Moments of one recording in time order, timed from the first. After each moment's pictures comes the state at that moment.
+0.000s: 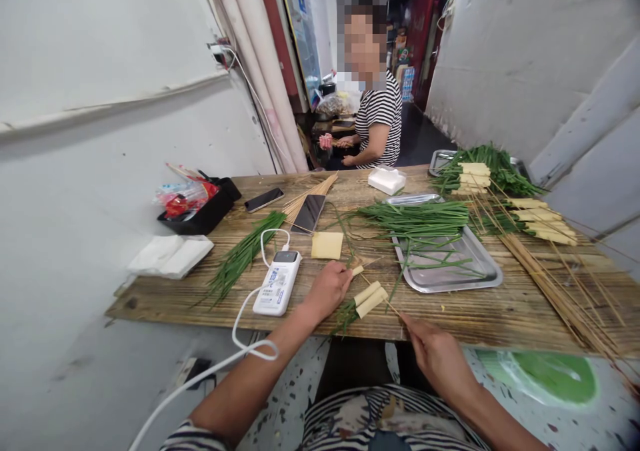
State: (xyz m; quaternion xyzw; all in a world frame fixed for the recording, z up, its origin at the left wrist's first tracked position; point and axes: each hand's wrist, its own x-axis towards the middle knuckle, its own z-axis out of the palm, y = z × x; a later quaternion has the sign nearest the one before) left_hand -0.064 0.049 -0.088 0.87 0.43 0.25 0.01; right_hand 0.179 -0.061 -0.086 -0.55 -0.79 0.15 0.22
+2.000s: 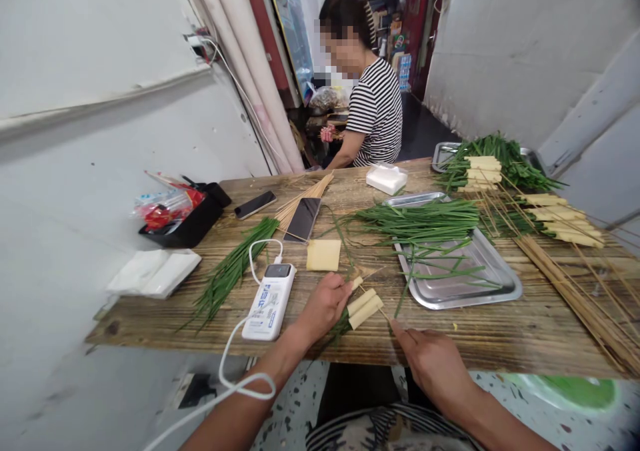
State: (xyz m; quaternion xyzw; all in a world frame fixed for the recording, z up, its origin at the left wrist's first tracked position) left_hand -0.067 0.053 -0.084 0.86 0.42 0.26 0.13; right_hand 0.166 -0.033 -0.092 -0.47 -0.88 -0.04 0.08
